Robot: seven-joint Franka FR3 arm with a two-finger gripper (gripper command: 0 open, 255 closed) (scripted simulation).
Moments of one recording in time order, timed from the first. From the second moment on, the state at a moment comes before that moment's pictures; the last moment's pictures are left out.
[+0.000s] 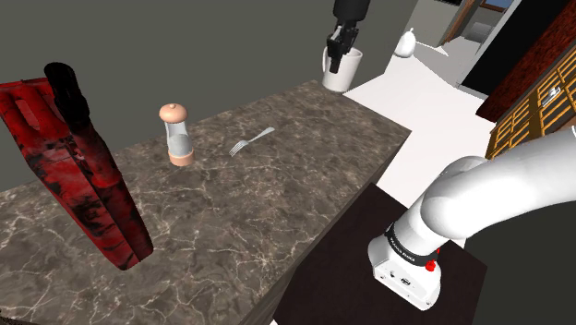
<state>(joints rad) -0.03 -0.44 0.04 -2.06 -0.05 1.59 -0.19</state>
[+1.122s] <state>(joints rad) 0.10 -0.09 0.32 -1.69 -0.02 1.55 0.22</state>
